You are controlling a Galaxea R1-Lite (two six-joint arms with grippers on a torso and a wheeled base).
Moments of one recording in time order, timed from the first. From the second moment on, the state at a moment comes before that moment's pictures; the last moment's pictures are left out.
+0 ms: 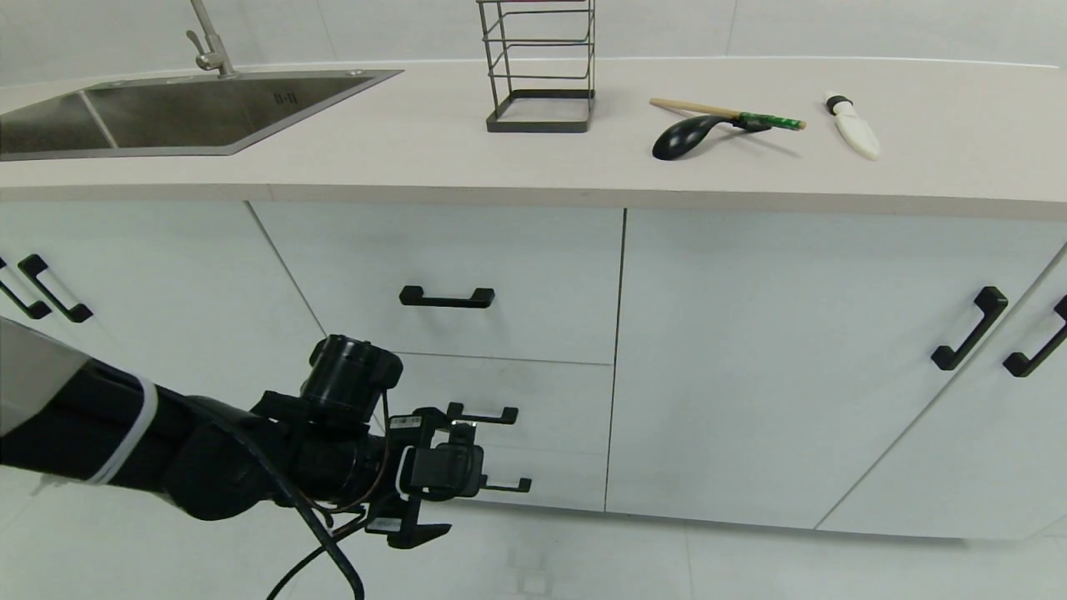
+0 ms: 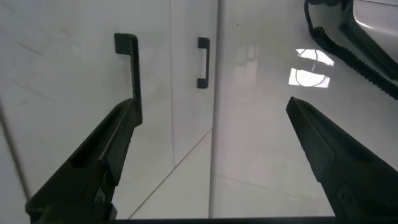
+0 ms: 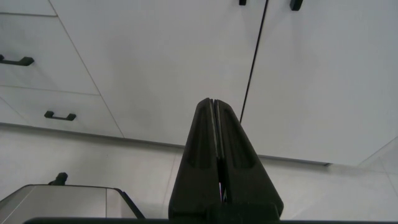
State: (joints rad) left arm -0.37 1.88 -0.79 -0.20 -0.19 1.28; right arm 0.00 0.00 0.00 0.00 0.05 -0.01
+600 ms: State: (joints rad) left arm -0.46 1.99 -0.66 -0.59 0.01 1.10; right arm 0.00 0.00 0.00 0.00 0.05 -0.01
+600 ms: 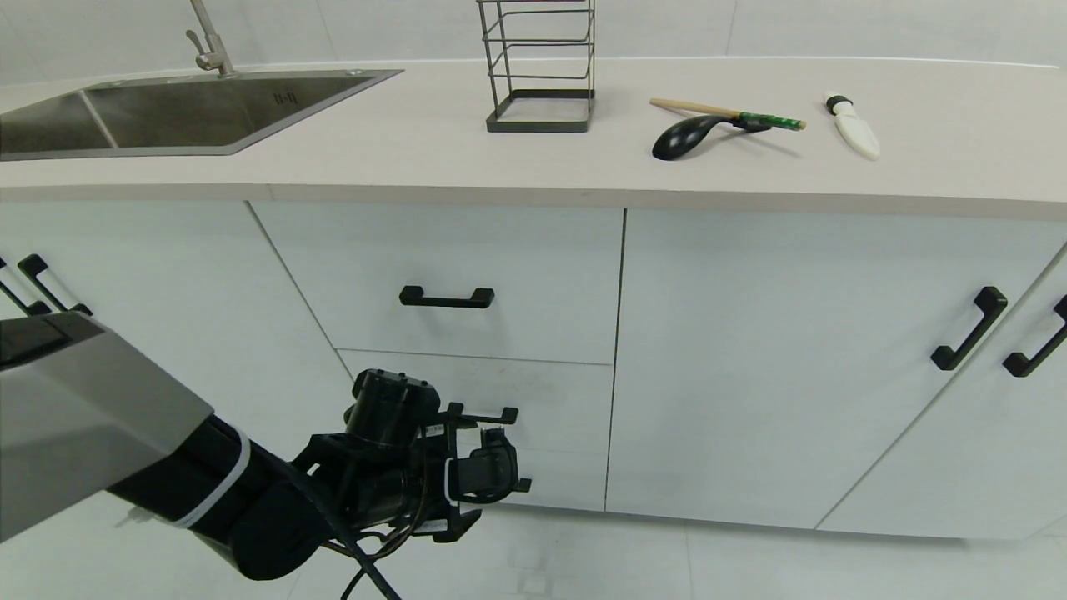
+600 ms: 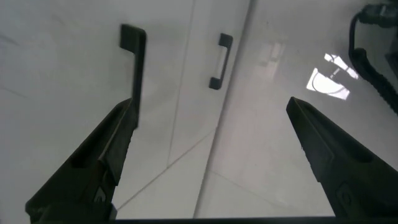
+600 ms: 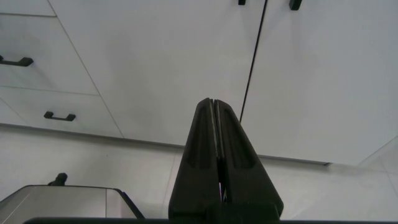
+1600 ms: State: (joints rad) left arm -0.44 2.13 -0.78 -0.61 0.02 1.12; right arm 0.00 0.00 0.00 0.00 0.05 -0.01
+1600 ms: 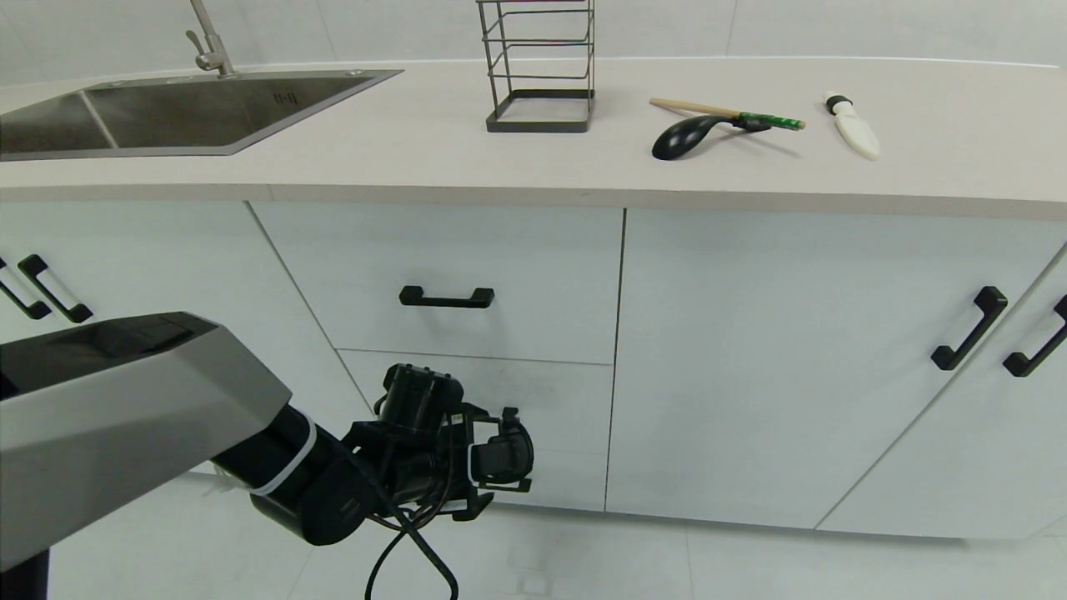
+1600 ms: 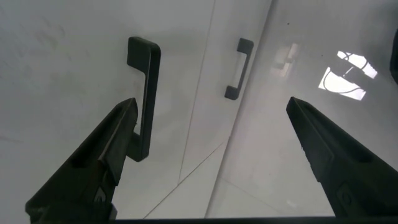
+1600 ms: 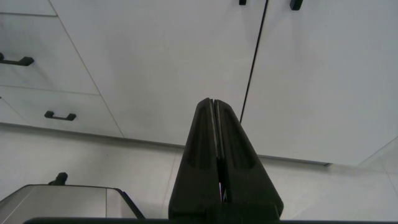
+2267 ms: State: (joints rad) left arm -0.40 2.23 -0.89 -0.60 -0.02 1.21; right arm 0.00 0.00 0.00 0.00 0.05 -0.01
